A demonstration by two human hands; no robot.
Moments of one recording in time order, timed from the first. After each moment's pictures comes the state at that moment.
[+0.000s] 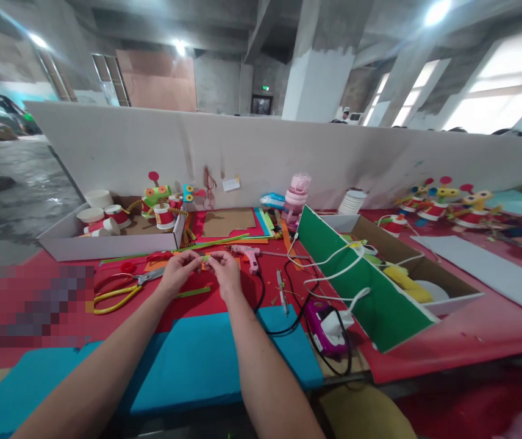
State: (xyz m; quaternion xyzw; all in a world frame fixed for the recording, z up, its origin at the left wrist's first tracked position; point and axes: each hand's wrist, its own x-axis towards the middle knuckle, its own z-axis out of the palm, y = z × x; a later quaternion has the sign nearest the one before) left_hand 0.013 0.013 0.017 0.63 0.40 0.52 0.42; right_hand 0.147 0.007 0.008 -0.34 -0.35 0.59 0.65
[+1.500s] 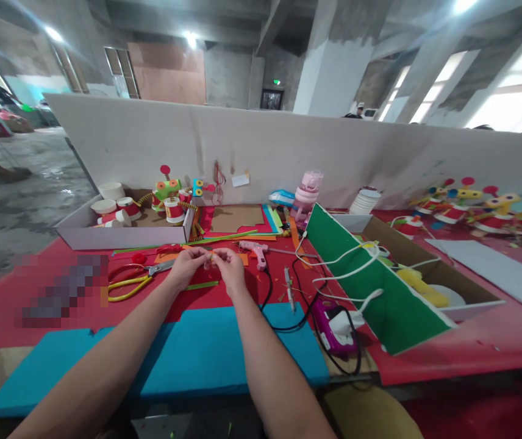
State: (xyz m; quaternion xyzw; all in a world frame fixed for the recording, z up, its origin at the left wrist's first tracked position) left_hand 0.012 0.016 0.011 0.55 0.40 0.52 0.51; right_hand 0.143 0.006 -0.001 -0.39 -0.47 0.51 0.61
